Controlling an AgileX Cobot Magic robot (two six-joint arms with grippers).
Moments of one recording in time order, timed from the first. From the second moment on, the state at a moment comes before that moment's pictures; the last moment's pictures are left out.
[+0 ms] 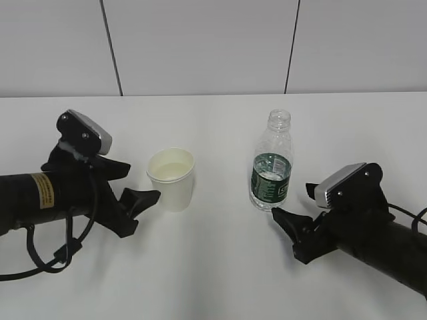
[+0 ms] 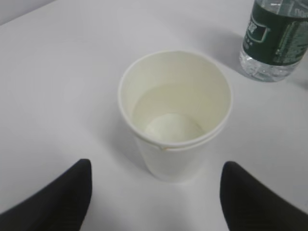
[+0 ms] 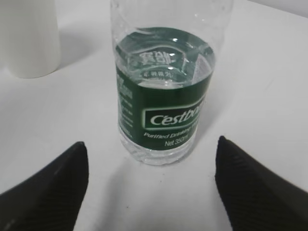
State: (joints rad) left arm -0.34 1.76 -0.57 0.61 -0.66 -0.19; right arm 0.25 1.99 -0.40 -0.24 -1.15 -0.11
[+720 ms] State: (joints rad) left arm -0.34 1.48 -0.62 0.55 0.12 -0.30; right arm 0.25 1.96 -0.34 -0.24 -1.15 0.02
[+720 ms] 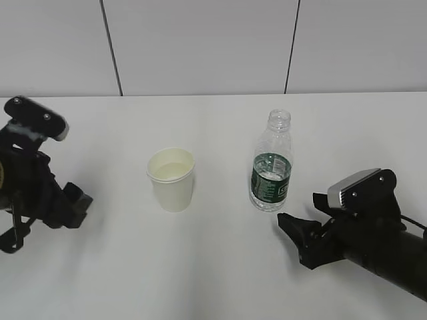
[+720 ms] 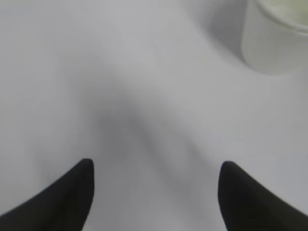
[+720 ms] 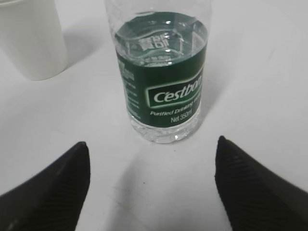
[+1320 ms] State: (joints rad) left arm -0.33 1.35 -0.82 0.06 0.85 0.05; right arm 0.25 1.84 -0.31 -0.28 -1.15 0.08
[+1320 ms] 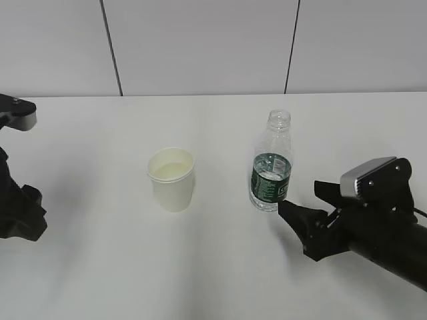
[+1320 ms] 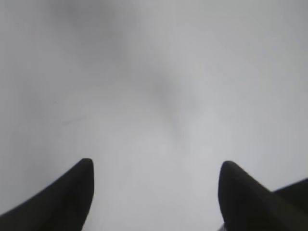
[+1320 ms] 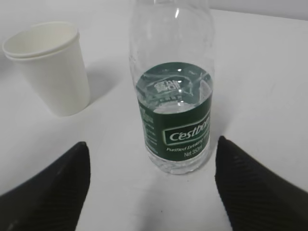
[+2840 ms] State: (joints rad) left arm -0.33 0.20 -0.52 -0.06 1.11 0.01; right arm 0.25 1.39 -0.29 -0.33 -0.92 0.14
